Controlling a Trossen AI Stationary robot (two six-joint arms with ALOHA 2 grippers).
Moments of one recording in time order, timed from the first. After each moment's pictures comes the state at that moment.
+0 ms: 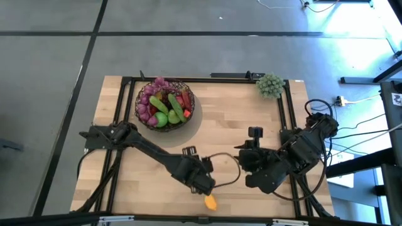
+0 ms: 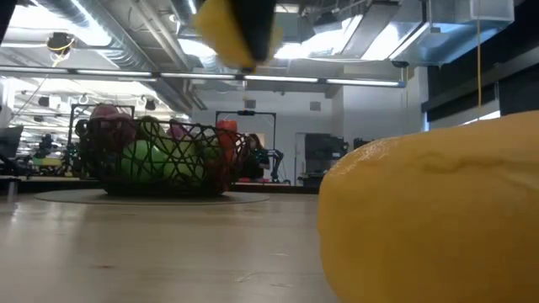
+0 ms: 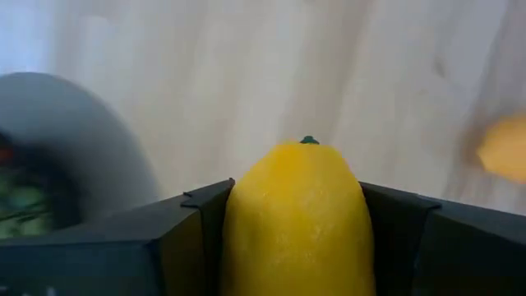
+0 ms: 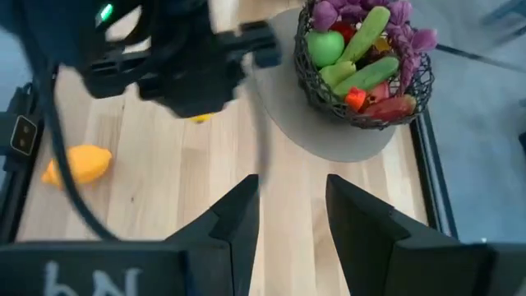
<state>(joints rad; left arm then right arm) -0.48 2.16 2.06 -1.23 -0.42 -0.68 0.68 1.80 2.23 -1.57 0.66 0.45</state>
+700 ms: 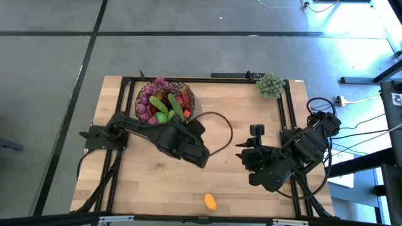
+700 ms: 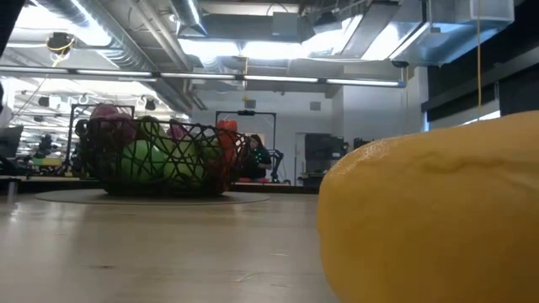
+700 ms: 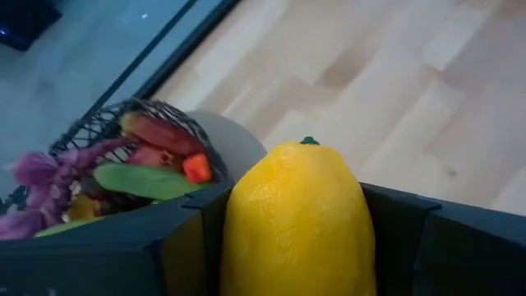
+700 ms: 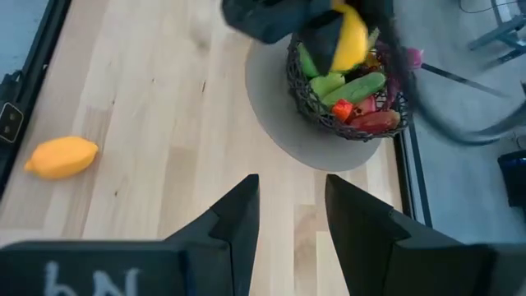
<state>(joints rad) -0.36 2.04 2.32 -1.57 -0.76 -0.95 0.69 1.78 2.23 -1.57 0.69 0.35</state>
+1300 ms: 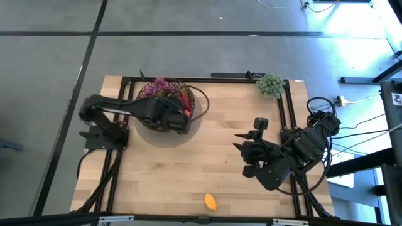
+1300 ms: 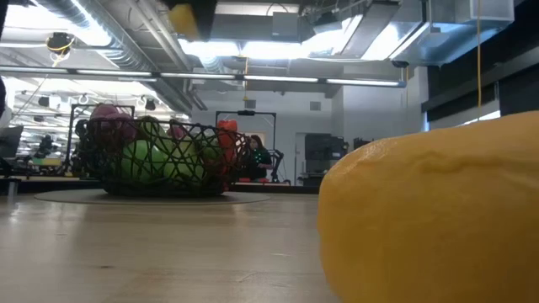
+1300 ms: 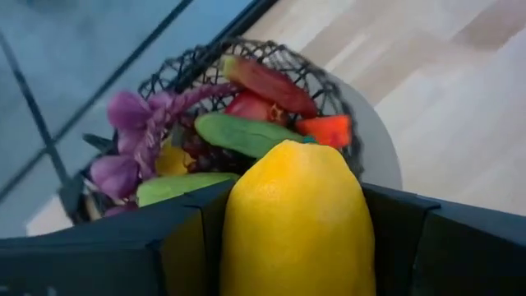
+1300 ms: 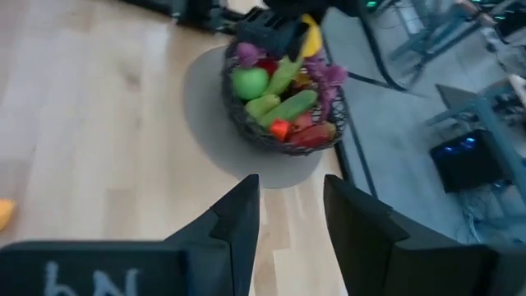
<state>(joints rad) -0.15 1.64 1.76 -1.46 -0.69 -0.90 0.67 1.78 2.23 -1.57 0.89 0.41</state>
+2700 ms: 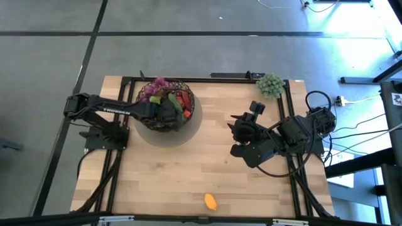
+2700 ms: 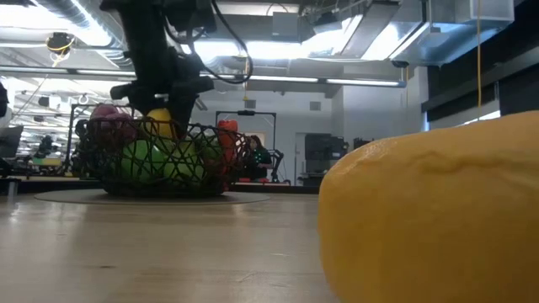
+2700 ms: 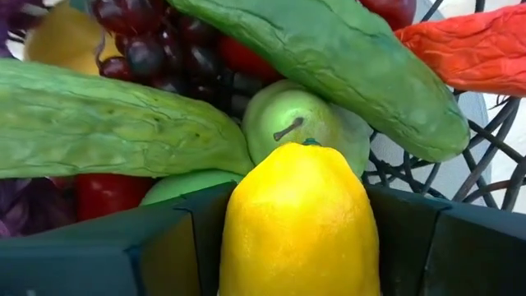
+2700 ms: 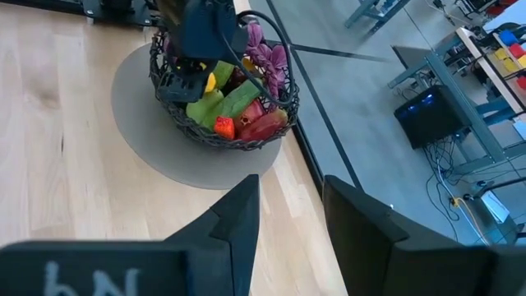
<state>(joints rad) 0.07 1.42 0.96 -0.77 -0.49 -0.96 0.51 1.78 2.23 -1.56 0.93 0.44</state>
